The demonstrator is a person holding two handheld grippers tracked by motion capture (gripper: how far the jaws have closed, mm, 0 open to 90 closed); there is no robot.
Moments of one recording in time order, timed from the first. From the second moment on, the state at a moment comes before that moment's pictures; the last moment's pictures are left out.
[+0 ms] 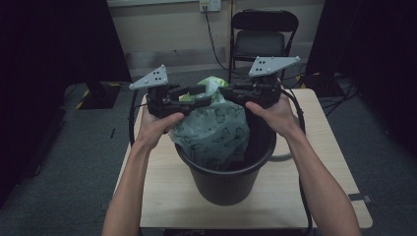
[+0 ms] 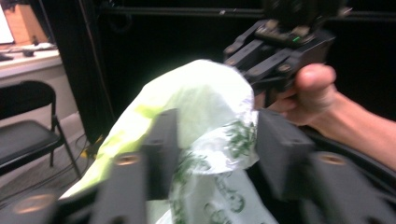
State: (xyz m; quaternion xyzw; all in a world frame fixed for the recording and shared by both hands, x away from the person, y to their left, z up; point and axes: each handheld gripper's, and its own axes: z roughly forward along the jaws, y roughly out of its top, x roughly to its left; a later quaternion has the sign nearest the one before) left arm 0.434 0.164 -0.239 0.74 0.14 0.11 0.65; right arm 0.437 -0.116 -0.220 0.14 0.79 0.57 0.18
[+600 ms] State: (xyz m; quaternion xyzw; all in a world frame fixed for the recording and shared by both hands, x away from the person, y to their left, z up) left arm 0.427 0.179 -0.253 0.74 0.10 0.10 0.66; right arm 0.443 -0.148 -0.222 0.18 0.75 0.61 0.17
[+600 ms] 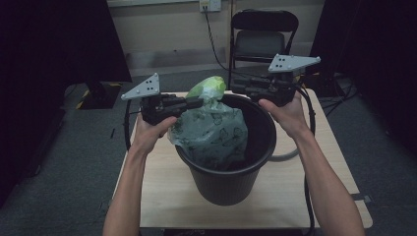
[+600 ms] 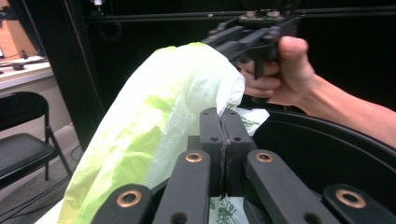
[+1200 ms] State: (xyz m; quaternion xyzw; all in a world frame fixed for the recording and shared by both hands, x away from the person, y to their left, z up) left arm 0.428 0.176 -0.255 0.74 0.11 0.12 0.65; right arm 0.443 -0.120 -0.217 0.14 0.77 0.61 0.13
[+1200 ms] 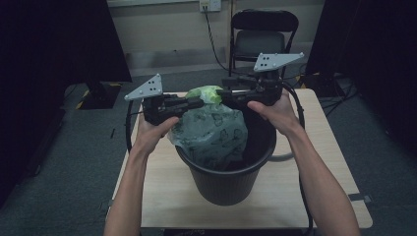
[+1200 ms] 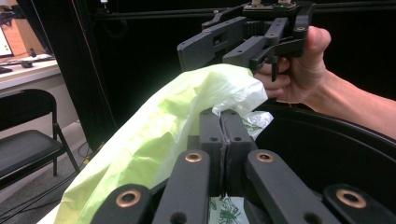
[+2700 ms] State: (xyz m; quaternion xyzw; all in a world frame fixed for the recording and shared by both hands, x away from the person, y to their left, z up) left arm 0.416 0.176 -0.242 0.70 0.13 0.13 0.69; right arm 0.485 -0.139 -0.228 0.22 0.76 0.59 0.13
